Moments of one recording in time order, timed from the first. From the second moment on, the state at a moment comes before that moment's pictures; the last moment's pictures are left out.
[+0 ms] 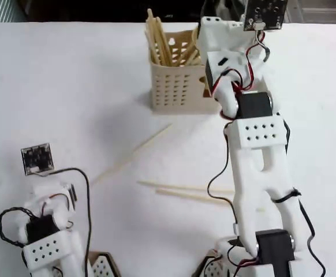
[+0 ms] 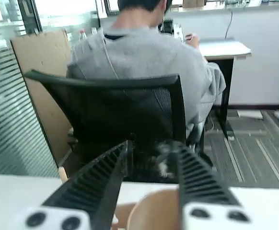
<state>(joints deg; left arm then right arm) -30.3 -87.5 96.2 58.2 -8.0 -10.3 -15.3 4.3 22.9 -3.6</state>
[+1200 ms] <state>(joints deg) -30.3 -87.5 96.2 58.2 -8.0 -27.7 -38.3 42.6 83.3 34.7</state>
